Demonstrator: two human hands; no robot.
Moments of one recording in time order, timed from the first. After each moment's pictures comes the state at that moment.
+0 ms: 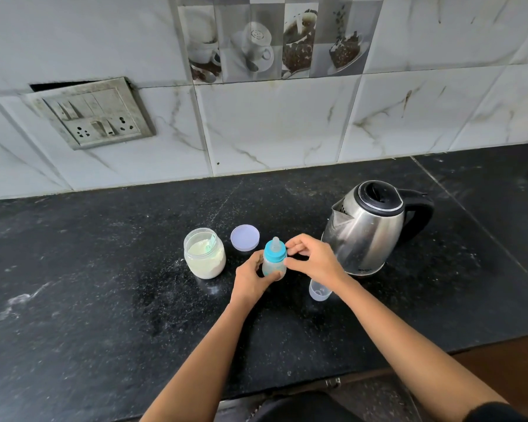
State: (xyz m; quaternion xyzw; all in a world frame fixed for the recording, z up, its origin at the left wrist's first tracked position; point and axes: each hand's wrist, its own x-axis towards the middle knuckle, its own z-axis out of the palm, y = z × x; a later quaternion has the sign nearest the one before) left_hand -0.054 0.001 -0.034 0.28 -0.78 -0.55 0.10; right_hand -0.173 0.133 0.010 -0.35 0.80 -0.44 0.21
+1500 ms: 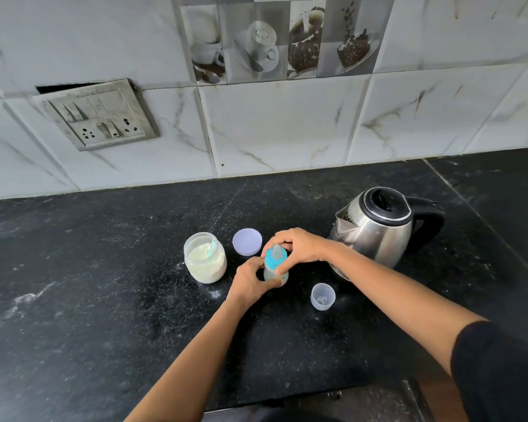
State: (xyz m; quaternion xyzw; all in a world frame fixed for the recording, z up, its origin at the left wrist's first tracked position) left_hand -0.066 -0.014 -0.035 0.28 -0.82 -0.49 0.05; right_hand -0.221 0.083 0.037 -0.53 0.73 -0.24 0.37
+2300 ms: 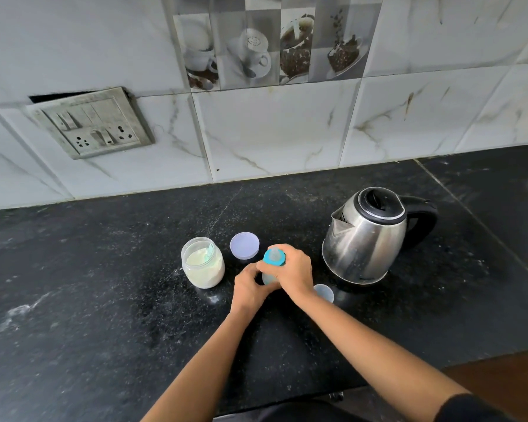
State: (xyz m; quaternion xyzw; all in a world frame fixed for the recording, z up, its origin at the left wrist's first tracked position) left_hand -0.061 0.003 -0.036 0.31 -0.79 -0.51 0.13; right_hand -0.141 0.086 0.001 -0.21 0.84 -0.47 0.14
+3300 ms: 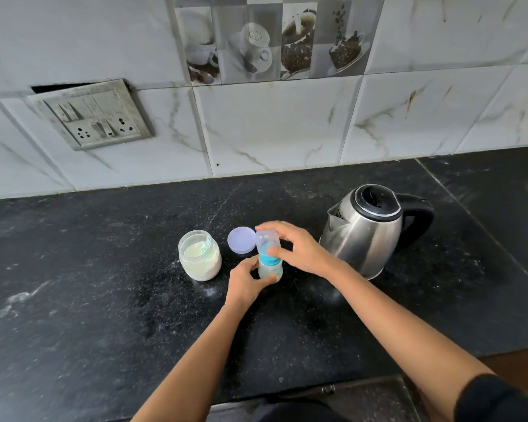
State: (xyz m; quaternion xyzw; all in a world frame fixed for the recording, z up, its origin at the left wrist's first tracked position) left_hand -0.061 0.001 -0.041 0.32 -0.78 -0.53 0.11; right_hand -0.190 0.108 0.039 -0.53 0.72 -0.41 0.20
